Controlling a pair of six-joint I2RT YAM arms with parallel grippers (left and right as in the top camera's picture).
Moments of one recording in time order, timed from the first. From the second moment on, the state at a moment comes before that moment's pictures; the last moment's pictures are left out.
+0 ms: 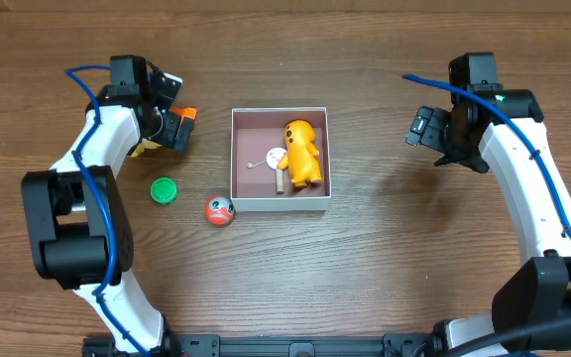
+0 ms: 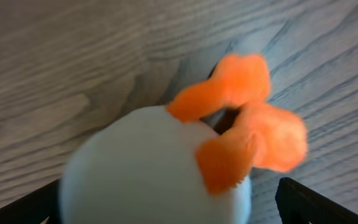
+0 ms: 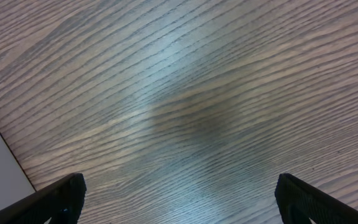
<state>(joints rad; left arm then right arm) 0.09 1.98 1.33 -0.51 0.03 0.40 0.05 1.66 1.40 -1.06 0.10 0.46</state>
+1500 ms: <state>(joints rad) -0.43 1.85 1.71 -1.03 0.12 -0.58 0.05 1.66 1.40 -1.06 0.10 0.46</state>
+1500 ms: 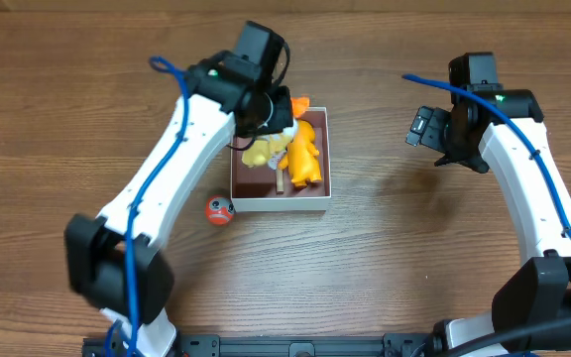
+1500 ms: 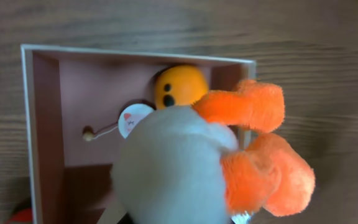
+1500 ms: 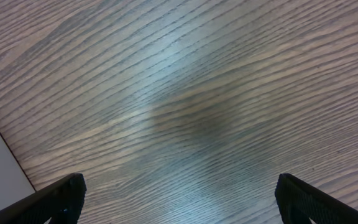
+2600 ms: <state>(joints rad) -0.43 1.98 1.71 -1.07 -0.14 -0.74 0.05 1.66 1.40 -1.06 0.10 0.46</state>
